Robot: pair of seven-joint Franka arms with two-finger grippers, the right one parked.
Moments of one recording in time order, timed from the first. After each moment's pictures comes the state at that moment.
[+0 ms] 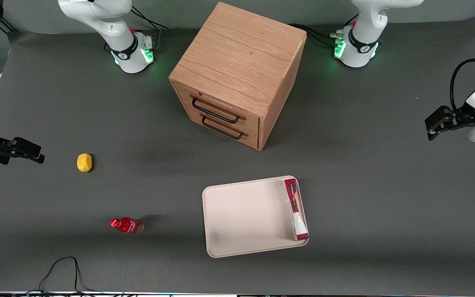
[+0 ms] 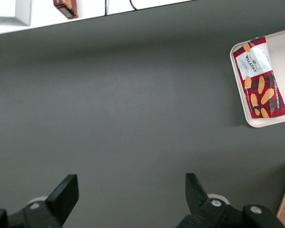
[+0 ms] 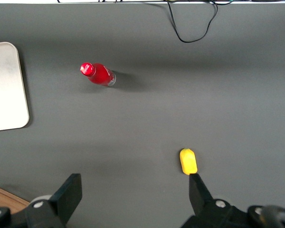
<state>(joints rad) -0.07 0.02 -0.01 -1.58 0.10 1.74 -0.03</state>
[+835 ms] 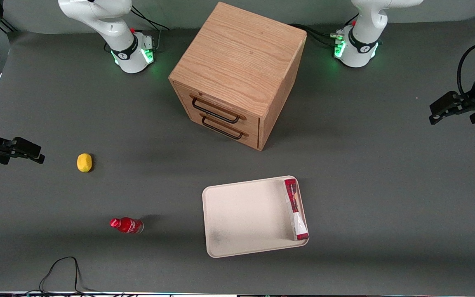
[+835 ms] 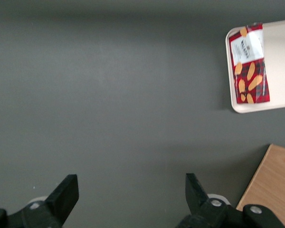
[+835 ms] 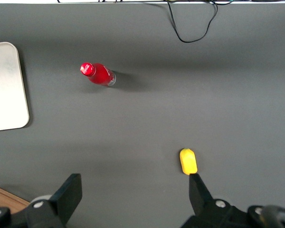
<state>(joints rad) -0.04 -0.02 -0.01 -1.58 0.01 1.60 -0.05</state>
